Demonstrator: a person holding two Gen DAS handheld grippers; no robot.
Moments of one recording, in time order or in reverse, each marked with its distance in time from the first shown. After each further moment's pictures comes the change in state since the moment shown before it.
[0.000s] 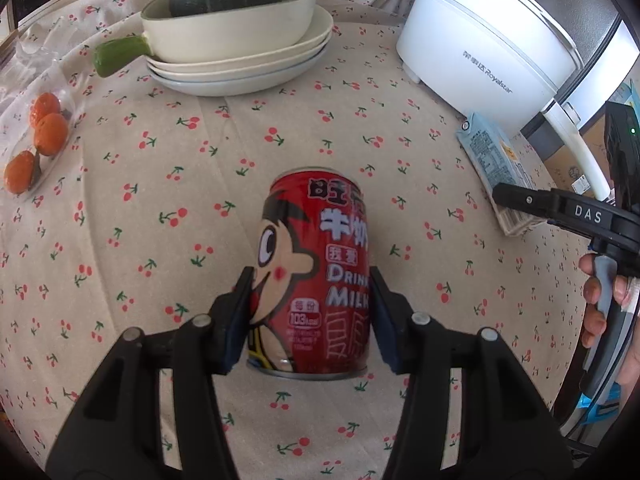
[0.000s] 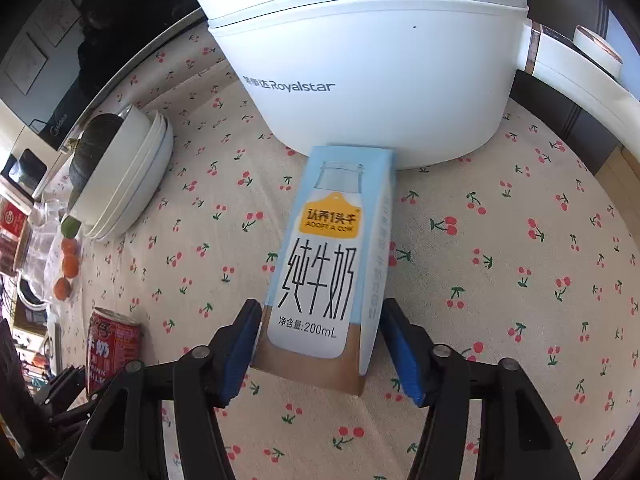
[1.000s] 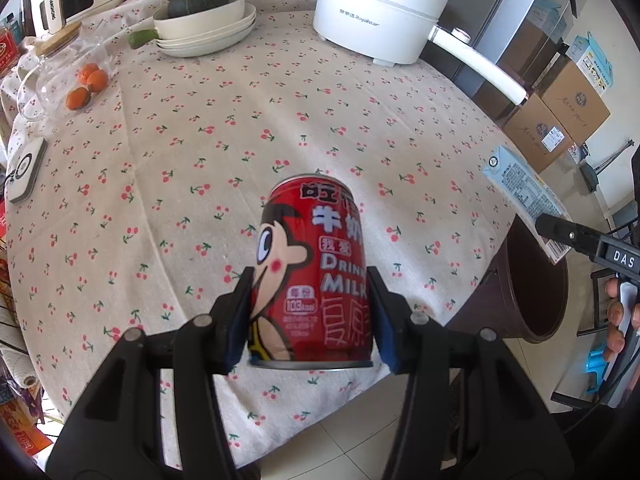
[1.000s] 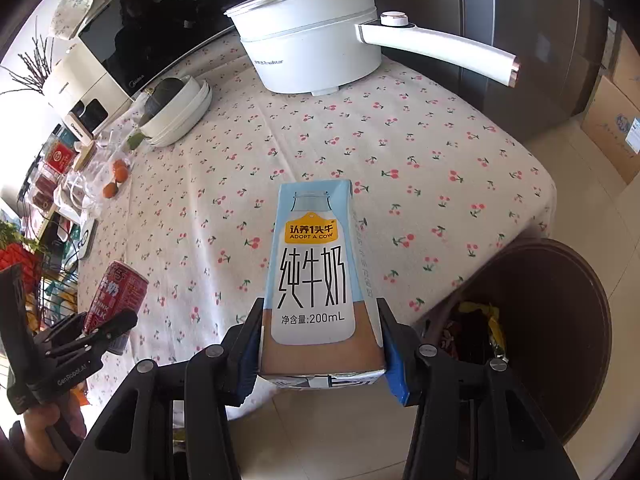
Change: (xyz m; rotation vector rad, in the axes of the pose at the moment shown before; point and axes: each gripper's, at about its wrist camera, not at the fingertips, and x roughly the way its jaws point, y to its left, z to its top) left arm -0.111 -0.082 -0.155 0.064 -0.008 -0.008; right arm -0.171 -0.068 -0.186 -0.026 -0.033 -0.006
